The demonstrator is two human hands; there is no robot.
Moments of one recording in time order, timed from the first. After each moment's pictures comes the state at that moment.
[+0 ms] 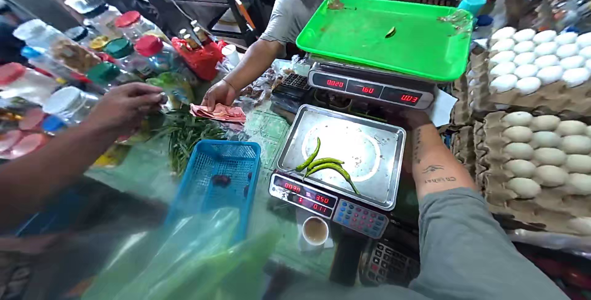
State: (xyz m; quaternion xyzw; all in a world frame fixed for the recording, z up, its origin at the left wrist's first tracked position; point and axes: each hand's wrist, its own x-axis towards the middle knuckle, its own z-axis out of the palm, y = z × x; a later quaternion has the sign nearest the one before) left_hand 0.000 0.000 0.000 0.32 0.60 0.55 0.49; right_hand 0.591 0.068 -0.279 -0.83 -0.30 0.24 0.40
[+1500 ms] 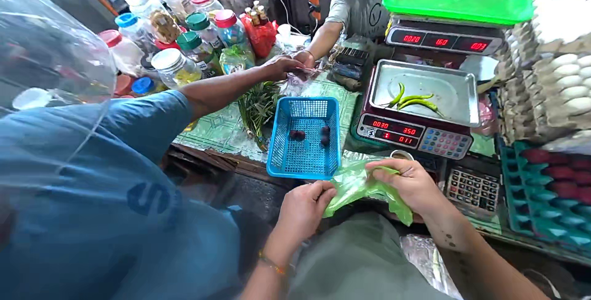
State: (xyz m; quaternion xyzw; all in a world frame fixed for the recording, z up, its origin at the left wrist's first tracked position) left_hand -0.261 0.057 -0.121 0.88 0.26 0.20 0.34; right_hand -0.021 -0.066 -0.107 -0.55 -0.45 0.40 0.57
